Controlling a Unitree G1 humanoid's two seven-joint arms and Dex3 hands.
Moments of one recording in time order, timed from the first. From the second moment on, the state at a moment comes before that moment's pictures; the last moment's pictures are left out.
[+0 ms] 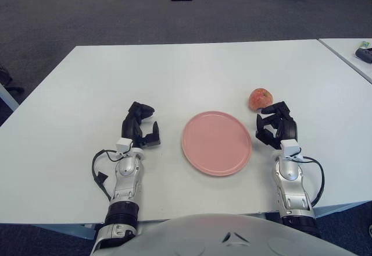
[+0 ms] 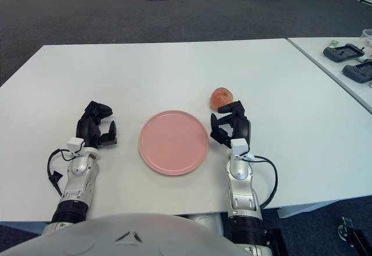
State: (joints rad) left arm 0.04 -0.03 0.13 0.39 -0.05 -0.48 0.03; right arm 0.16 0.00 -0.08 0.02 -0.22 -0.25 -0.26
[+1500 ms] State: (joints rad) left arm 0.03 -0.05 0.13 0.42 -0.04 -0.50 0.05; right arm -0.17 -0.32 0.00 0.07 -0.54 -0.02 -0.12
